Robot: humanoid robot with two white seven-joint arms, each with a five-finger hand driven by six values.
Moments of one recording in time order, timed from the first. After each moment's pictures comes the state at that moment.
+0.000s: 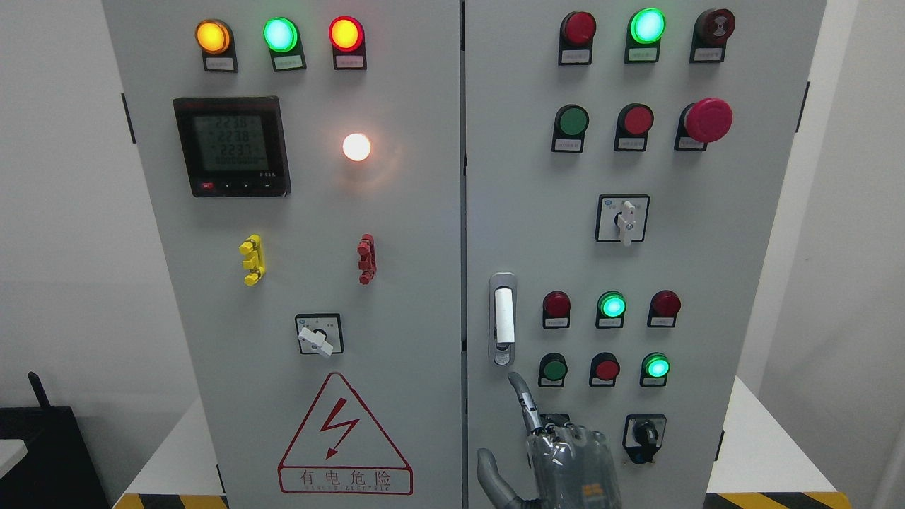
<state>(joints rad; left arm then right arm) -0.05 -0.04 0.00 0.00 0.12 -0.12 -0.14 -0.21 0.13 0.27 -1.71 1.34 0.02 -0.26</state>
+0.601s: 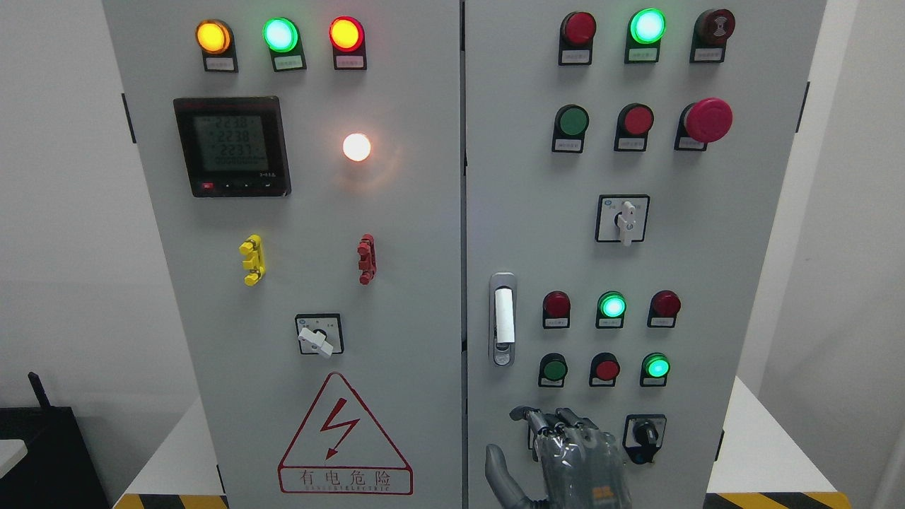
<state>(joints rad) -0.05 -0.04 0.00 0.00 0.12 -0.12 -0.14 -0.22 0.13 0.25 -1.75 1.34 0.02 -0.25</state>
